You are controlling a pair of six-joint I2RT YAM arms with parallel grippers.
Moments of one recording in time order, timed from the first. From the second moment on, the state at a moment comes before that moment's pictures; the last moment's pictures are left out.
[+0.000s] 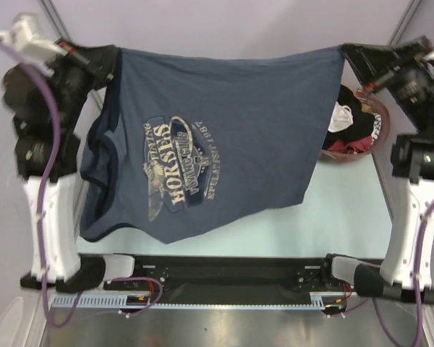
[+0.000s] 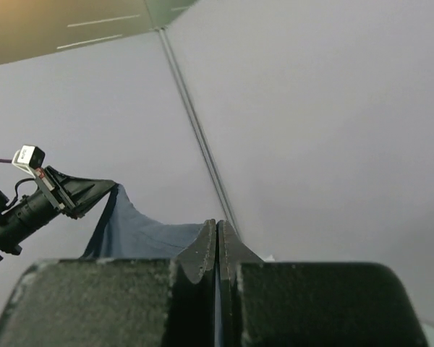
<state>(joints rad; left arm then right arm) -0.11 1.25 2.01 -0.54 0.07 -0.58 -0.15 1.18 1.83 0.01 -0.75 0.82</state>
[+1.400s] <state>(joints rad) -0.10 0.76 1.49 -0.44 0.11 -0.56 -0.07 0.83 1.51 0.00 -0.80 0.73</state>
